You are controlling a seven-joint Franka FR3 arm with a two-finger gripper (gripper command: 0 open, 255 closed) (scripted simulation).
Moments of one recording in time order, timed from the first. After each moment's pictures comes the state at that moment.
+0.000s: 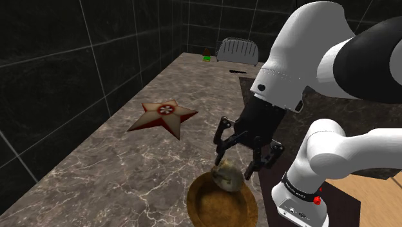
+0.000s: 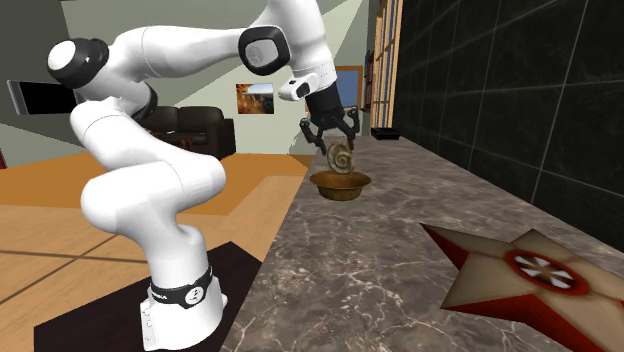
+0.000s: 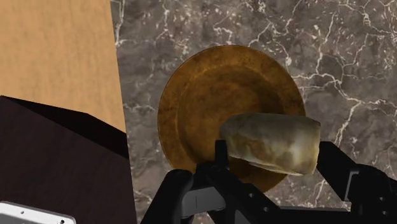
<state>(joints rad) 0.21 -1.10 0.59 -2.61 0.90 1.82 1.50</state>
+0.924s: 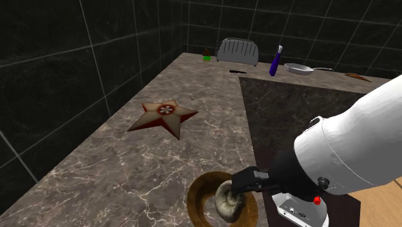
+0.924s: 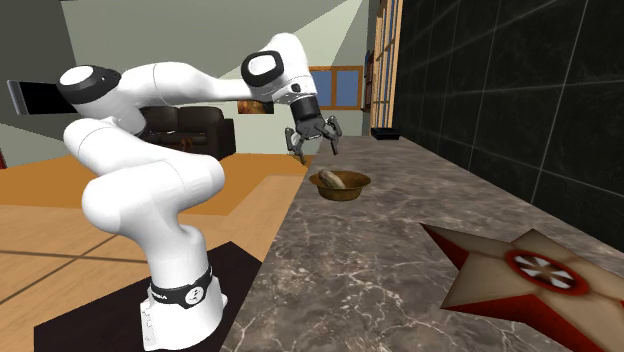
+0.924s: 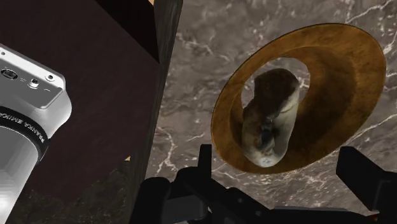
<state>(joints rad) 0.27 -1.26 0.92 -2.50 0.57 1.76 1.45</state>
